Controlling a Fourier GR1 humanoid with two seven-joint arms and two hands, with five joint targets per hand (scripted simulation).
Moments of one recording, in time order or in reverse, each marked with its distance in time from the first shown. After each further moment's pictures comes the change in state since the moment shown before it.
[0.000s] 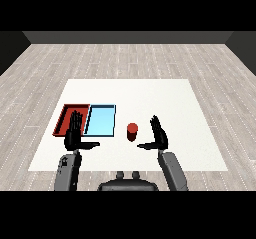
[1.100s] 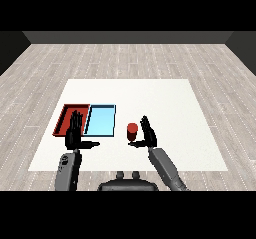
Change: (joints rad) left arm -0.020 0.004 0.012 0.045 0.015 -0.027 -0.040; right arm -0.153 0.000 0.167 0.261 -0.212 -0.119 -0.132
